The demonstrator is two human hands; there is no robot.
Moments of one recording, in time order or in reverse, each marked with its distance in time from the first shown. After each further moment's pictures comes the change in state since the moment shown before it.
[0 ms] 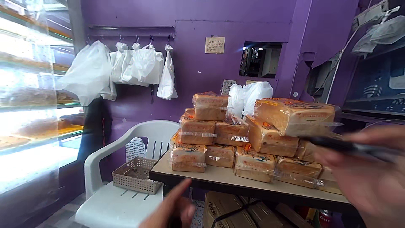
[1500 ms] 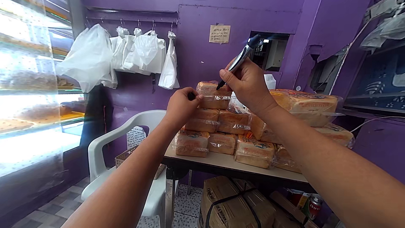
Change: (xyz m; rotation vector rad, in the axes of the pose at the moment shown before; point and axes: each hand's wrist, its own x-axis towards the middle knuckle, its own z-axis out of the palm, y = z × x) left_hand 0.208 -0.012 -0.010 0.132 0.021 -0.156; right_hand 0.134 0.078 0.123 -0.503 -0.219 -0.136
